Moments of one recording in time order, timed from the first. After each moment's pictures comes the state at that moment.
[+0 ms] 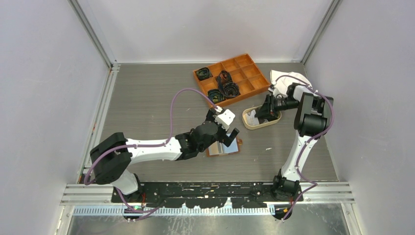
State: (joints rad) left arm -1.13 1.58 0.91 0.38 -0.37 -0.03; right arm -0.25 2.13 1.44 -0.97 -1.00 -0.31
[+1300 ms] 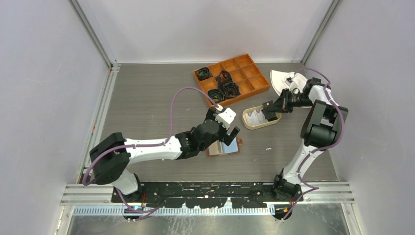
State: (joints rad) left arm -1.14 1.57 0.95 0.32 -0.40 -0.02; right arm -0.38 1.95 1.42 -0.94 -0.96 -0.28
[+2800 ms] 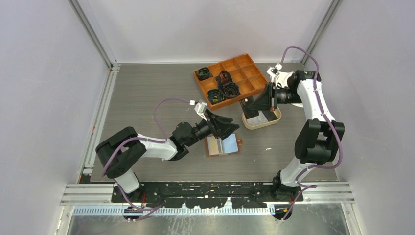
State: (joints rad) left arm -0.96 1.65 0.65 1.26 0.12 -0.74; right arm -0.13 1.68 1.50 -1.60 -1.43 -1.08
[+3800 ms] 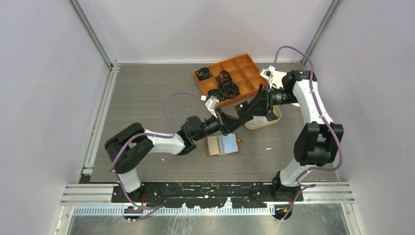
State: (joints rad) left arm -0.97 1.77 0.84 1.17 0.19 -0.71; right arm -0.06 1.66 1.50 -1.60 -1.39 -1.08
